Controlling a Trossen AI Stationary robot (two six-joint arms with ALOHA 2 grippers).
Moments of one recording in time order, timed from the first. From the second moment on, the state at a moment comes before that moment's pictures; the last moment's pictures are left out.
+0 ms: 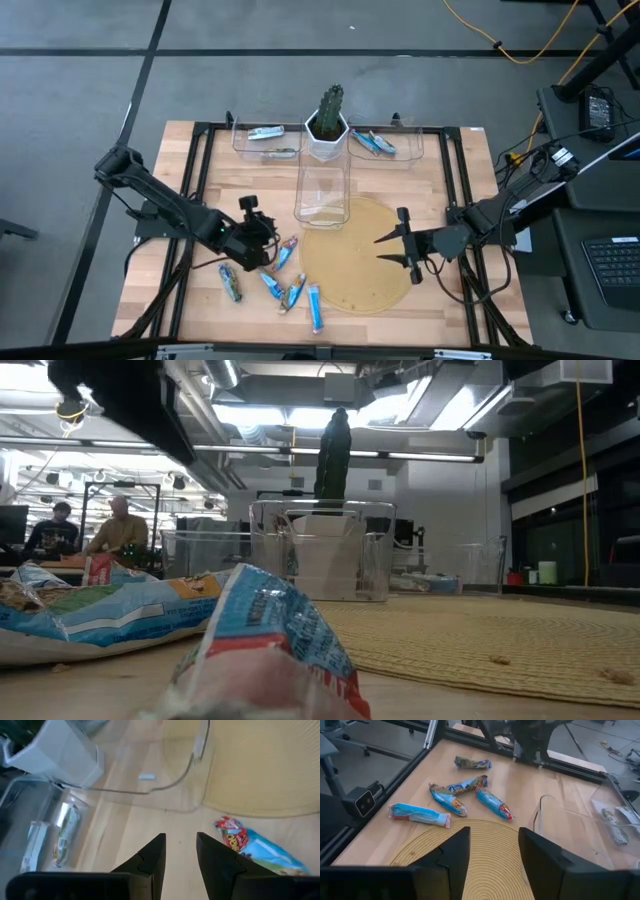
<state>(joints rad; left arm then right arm) -0.51 1.36 0.96 -0.77 -0.73 -0.50 0.61 1.06 0.73 -0.12 0.46 0.02</state>
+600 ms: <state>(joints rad) -0.51 1.61 0.96 -0.76 -0.55 -0.51 0.61 1.06 0.73 -0.07 0.46 -0.01</state>
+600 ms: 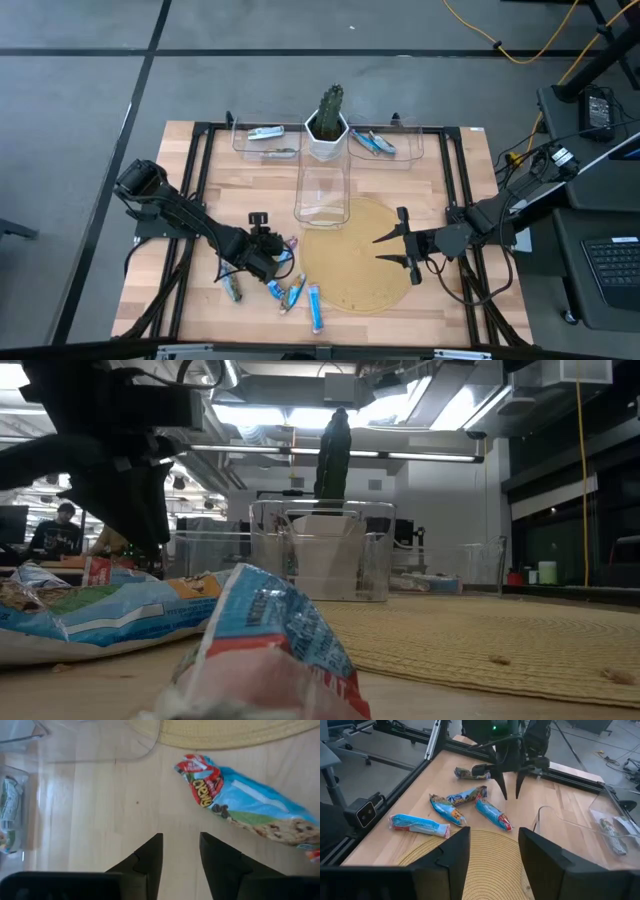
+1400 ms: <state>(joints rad) -0.40 1.57 0.96 -0.75 -0.17 -0.42 0.61 1.06 0.73 -0.07 0.50 -0.02</state>
